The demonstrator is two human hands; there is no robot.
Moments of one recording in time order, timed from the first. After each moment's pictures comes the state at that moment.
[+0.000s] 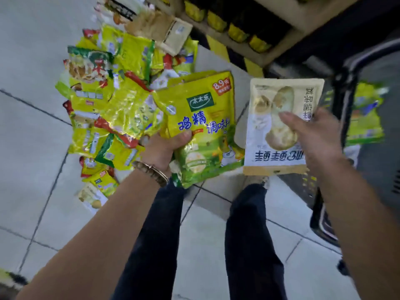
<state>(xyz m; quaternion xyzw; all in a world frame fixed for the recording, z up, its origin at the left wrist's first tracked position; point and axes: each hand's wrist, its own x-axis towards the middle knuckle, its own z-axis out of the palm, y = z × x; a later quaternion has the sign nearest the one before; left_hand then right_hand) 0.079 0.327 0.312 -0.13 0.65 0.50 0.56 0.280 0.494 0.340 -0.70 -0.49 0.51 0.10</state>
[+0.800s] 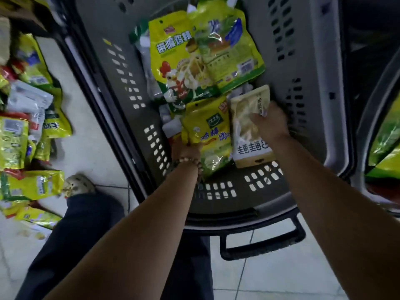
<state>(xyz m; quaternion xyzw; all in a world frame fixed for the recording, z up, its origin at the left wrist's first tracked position) 0.507 0.482 0.161 0.15 0.82 0.04 0.55 0.680 0.580 0.180 -0.76 -0.48 0.43 -0.08</state>
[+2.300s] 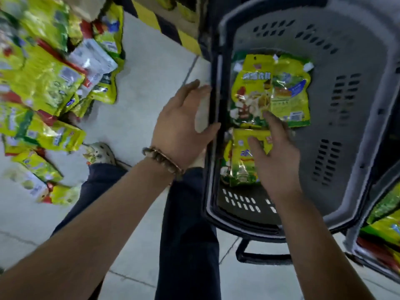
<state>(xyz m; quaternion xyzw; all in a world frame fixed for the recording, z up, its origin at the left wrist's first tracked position) 0.336 0.474 0.325 0.43 0.80 0.26 0.33 0.509 0.538 0.342 -0.59 -0.72 0.37 0.00</state>
